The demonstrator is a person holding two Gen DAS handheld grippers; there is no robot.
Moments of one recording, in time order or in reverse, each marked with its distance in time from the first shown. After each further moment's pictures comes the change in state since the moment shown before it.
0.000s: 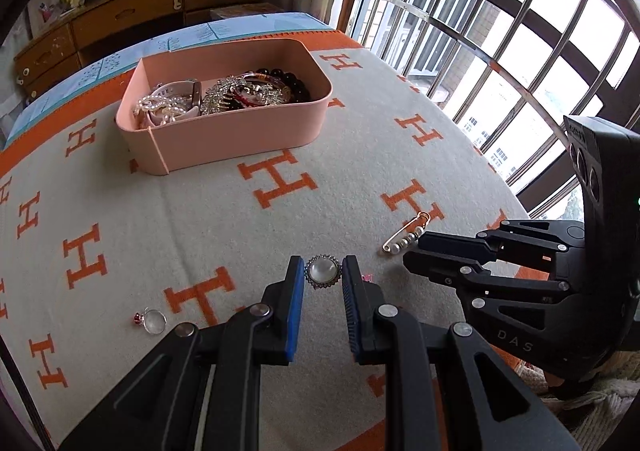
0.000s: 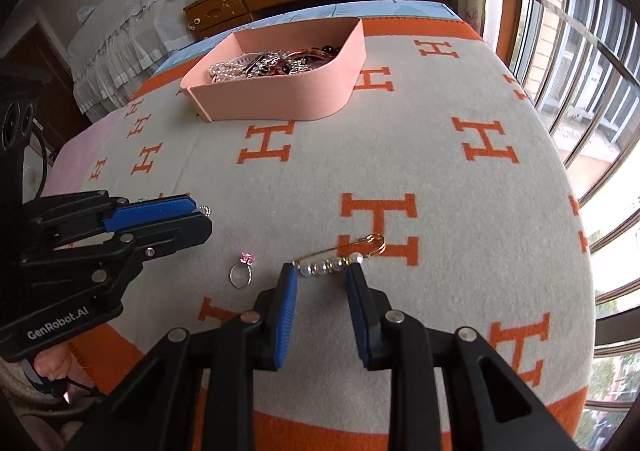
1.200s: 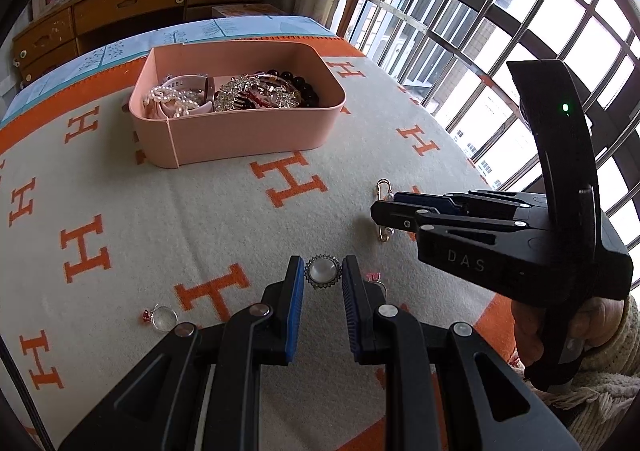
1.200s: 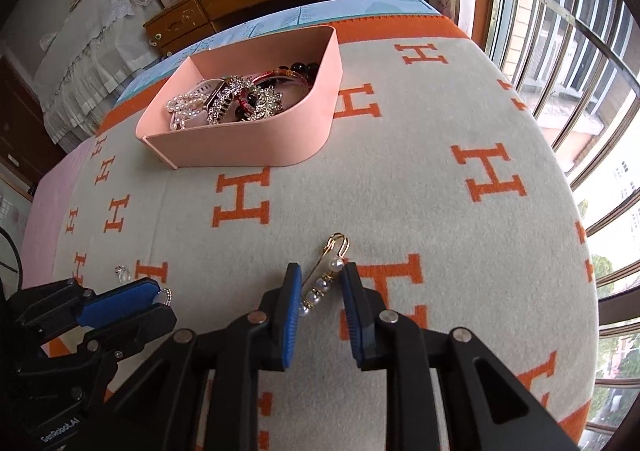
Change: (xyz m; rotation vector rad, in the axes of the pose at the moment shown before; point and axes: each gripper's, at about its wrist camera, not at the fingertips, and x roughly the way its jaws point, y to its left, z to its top) left arm -0.005 0.021 -0.003 -0.041 -0.018 -0.071; right arm 0.022 -0.001 0.043 0.099 0.024 -0.080
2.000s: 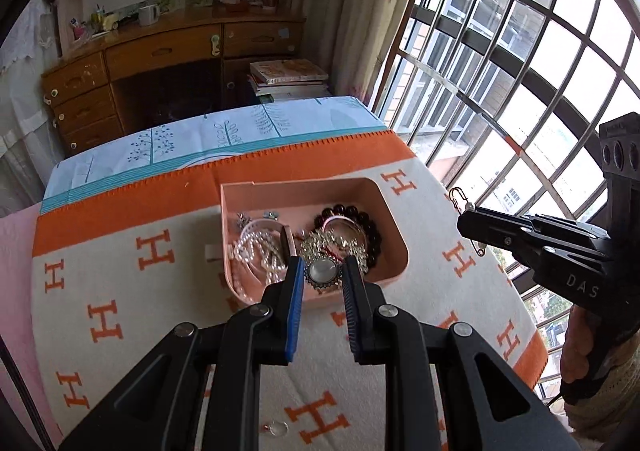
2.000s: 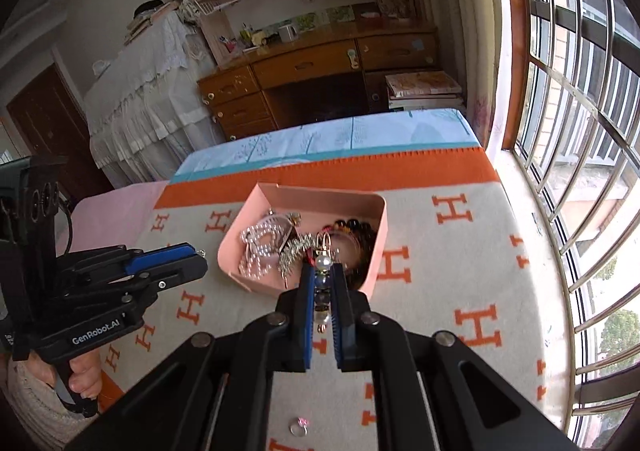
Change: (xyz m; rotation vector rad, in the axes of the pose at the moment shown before) left arm -0.050 0.044 0.123 -0.026 -0.125 0.117; right arm -0.080 -0.004 0.103 -0.021 -0.238 0.195
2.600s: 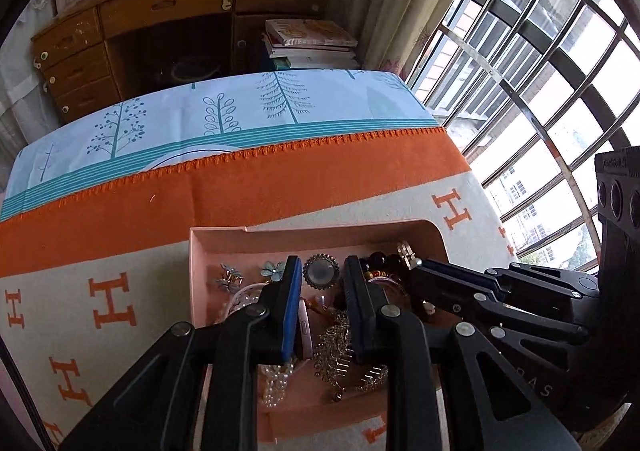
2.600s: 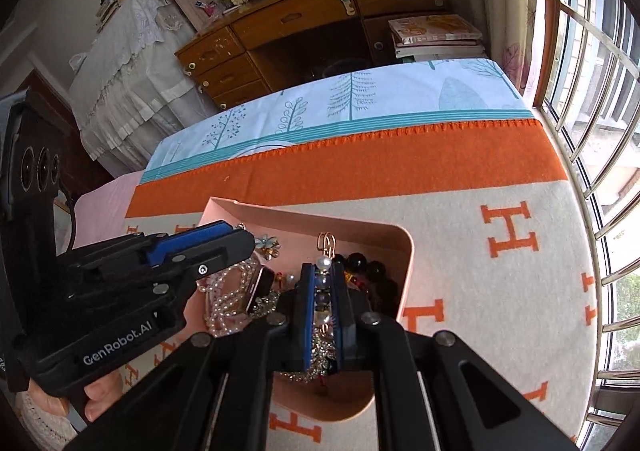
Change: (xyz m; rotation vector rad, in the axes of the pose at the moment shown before) left arm 0.123 0.023 0.053 -0.094 0.144 0.024; right arm 0.122 -0.027 0.031 0.072 0.221 0.018
